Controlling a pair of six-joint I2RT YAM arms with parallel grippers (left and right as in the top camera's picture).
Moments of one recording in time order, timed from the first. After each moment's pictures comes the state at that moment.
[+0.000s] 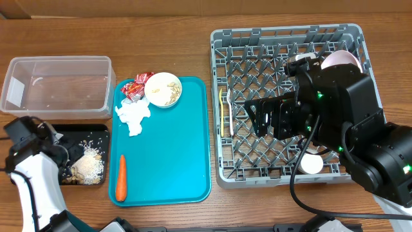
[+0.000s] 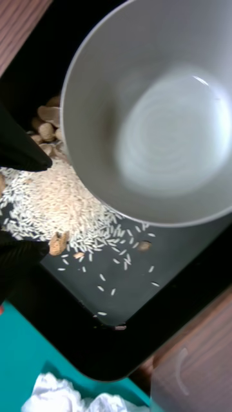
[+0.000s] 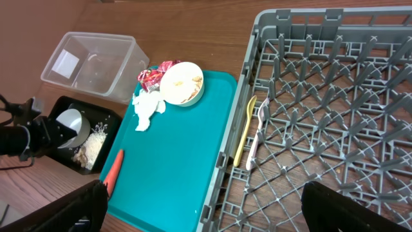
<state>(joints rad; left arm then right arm) 0.64 1.36 0.86 -0.75 0.04 -0.12 0.53 1.21 1.72 -1.24 -0.09 0.36</state>
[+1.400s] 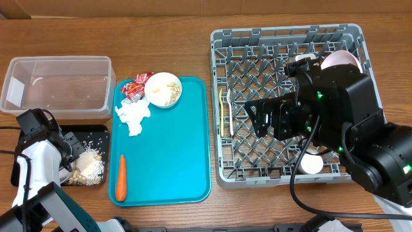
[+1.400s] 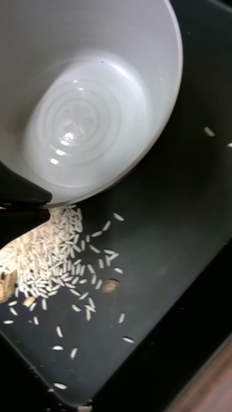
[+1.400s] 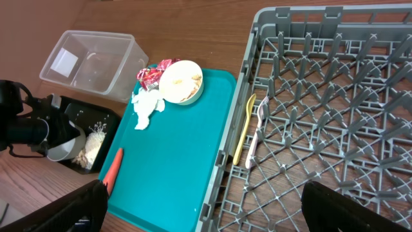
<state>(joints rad) 0.61 1.52 0.86 -0.64 -0.09 -0.07 0.53 1.21 1.72 -1.25 -0.09 0.36</state>
